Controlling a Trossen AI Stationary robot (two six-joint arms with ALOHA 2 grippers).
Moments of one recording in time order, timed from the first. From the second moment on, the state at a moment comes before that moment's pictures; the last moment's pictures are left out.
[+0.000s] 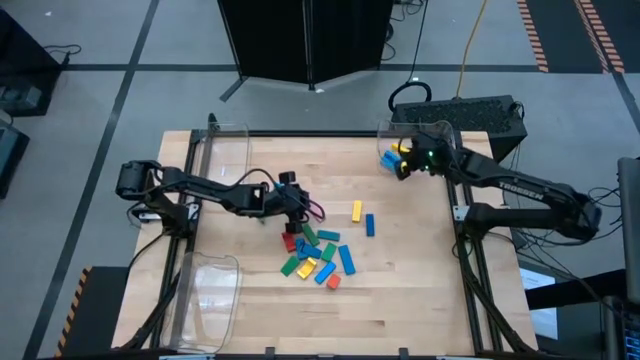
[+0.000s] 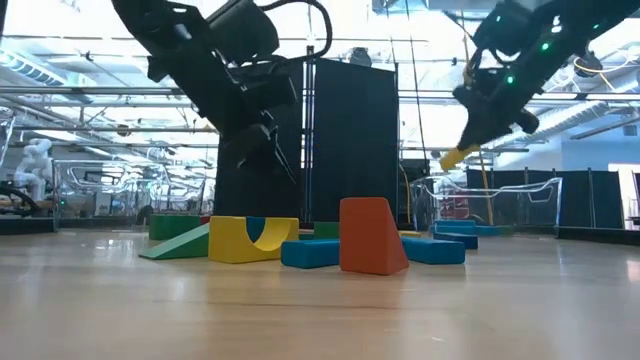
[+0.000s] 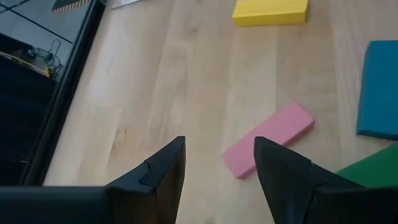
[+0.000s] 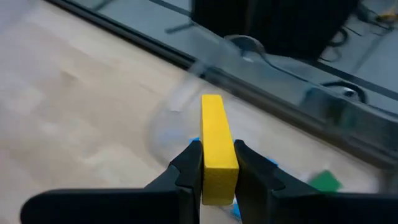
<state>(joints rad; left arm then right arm) 0.04 1.61 0.83 0.00 -0.34 0.21 -0.59 0.96 0.66 -0.40 0.30 0.31</state>
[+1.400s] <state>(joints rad) 0.08 1.68 0.83 0.04 -0.32 0.25 -0.94 1.32 0.66 -0.16 0.03 0.14</state>
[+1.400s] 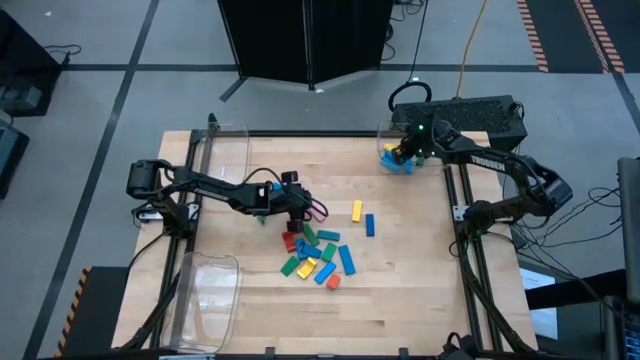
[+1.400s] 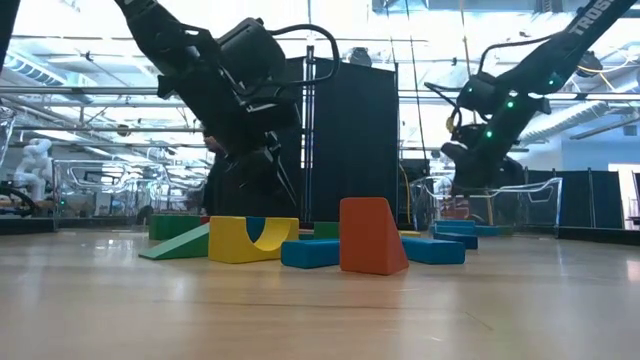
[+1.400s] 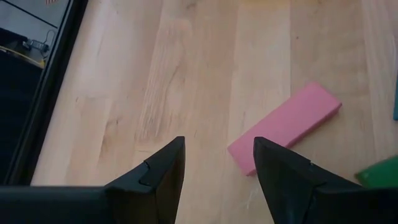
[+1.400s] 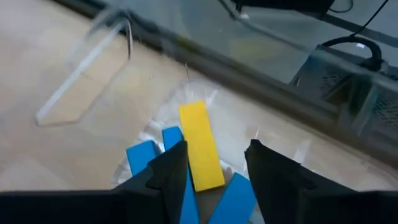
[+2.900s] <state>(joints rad) 0.28 1.75 0.83 0.08 0.18 0.56 -0.41 0.89 0.66 -0.11 -0.07 0.30</state>
